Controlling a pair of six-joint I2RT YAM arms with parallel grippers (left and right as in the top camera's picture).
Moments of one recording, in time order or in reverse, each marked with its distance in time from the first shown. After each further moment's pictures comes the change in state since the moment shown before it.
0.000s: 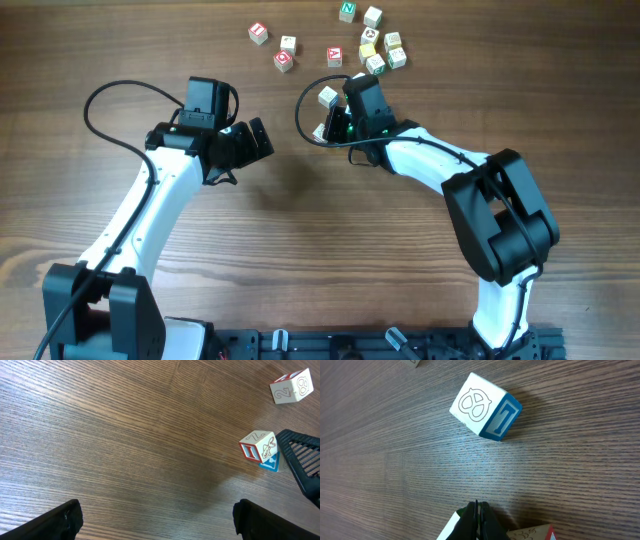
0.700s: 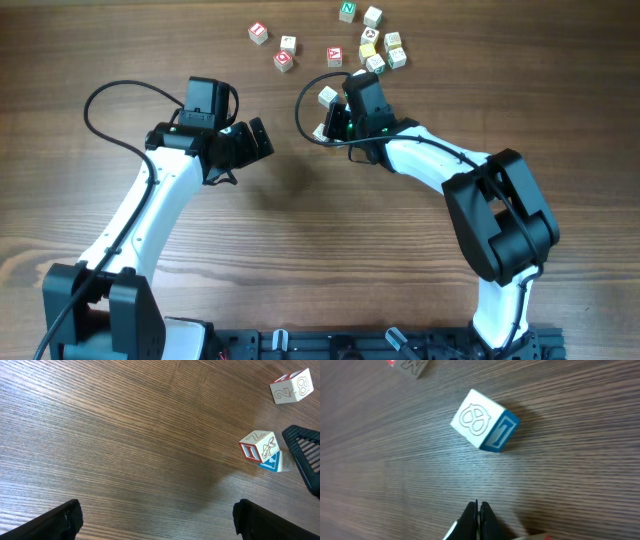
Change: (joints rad) left arm 0.000 0.000 0.000 0.000 0.000 0.000; right arm 0.000 0.000 0.013 -0.004 0.040 -0.014
